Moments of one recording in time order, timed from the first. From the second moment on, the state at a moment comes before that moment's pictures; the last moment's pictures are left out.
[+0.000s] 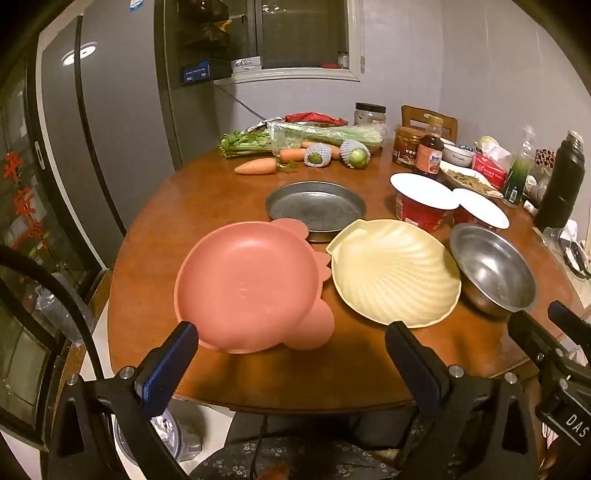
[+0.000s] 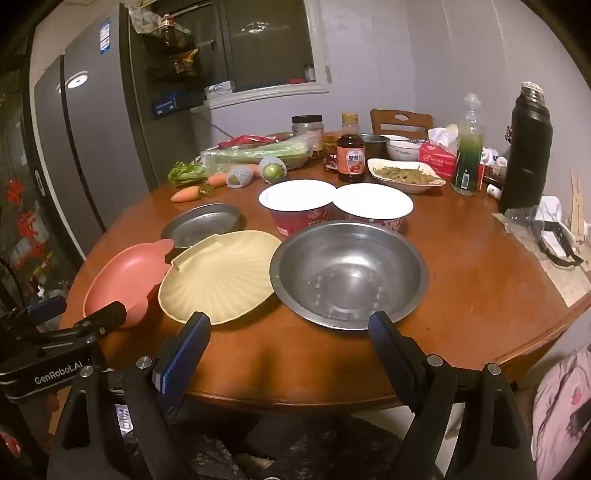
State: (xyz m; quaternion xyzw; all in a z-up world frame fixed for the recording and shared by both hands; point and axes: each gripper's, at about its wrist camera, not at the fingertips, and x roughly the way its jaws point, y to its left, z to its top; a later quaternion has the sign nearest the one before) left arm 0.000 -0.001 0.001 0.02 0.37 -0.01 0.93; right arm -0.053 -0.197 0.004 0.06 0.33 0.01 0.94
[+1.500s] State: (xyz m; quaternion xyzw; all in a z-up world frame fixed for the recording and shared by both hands) left arm -0.009 -0.008 0.005 0.01 0.37 -0.02 0.93; right arm -0.061 -0.199 0.000 0.06 0.34 0.00 0.94
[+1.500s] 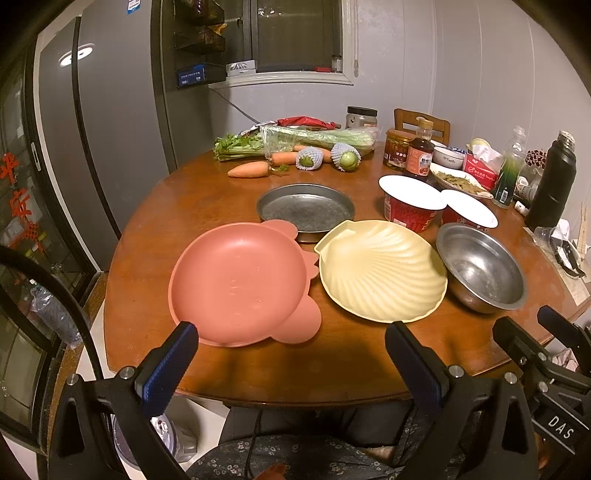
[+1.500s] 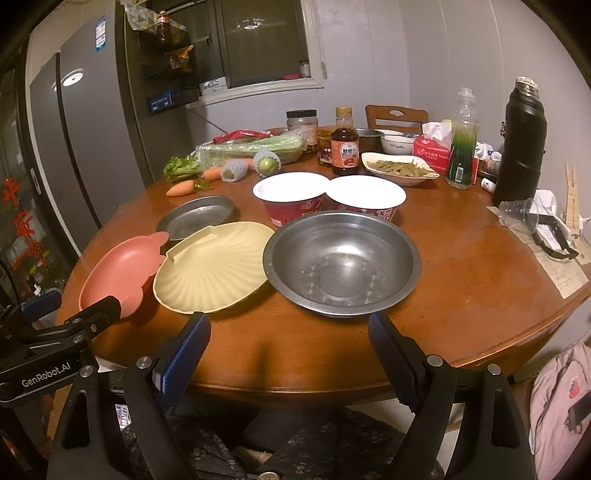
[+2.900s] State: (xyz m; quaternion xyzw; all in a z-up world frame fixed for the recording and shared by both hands) left arm 0.017 0.102 0.005 -0.04 0.38 0.06 0.92; right arm -0.019 -0.119 0.009 0.06 0.38 0.15 0.91
